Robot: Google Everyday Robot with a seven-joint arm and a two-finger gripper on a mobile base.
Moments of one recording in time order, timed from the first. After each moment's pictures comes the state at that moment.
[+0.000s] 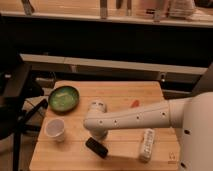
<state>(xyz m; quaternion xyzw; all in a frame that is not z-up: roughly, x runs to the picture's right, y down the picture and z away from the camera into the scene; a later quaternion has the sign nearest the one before) -0.028 0.275 0.786 -0.32 -0.11 -0.32 0.89</state>
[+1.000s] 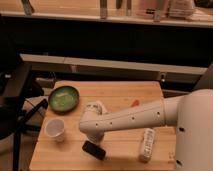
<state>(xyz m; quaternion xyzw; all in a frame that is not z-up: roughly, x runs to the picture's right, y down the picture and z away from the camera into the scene) -0.046 0.283 0.780 -0.32 -0.11 -0.35 0.88</state>
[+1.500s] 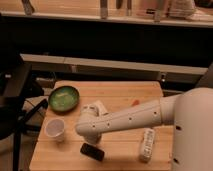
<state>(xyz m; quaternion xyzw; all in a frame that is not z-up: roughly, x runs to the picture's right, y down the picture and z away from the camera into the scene) -0.057 0.290 0.776 -0.31 -0.12 -0.36 0.87</state>
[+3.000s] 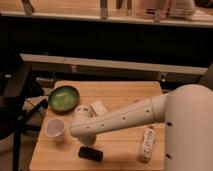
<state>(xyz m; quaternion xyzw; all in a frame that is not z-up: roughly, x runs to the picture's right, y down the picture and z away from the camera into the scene) -0.083 0.296 0.776 -0.30 -0.14 -0.41 0.85</state>
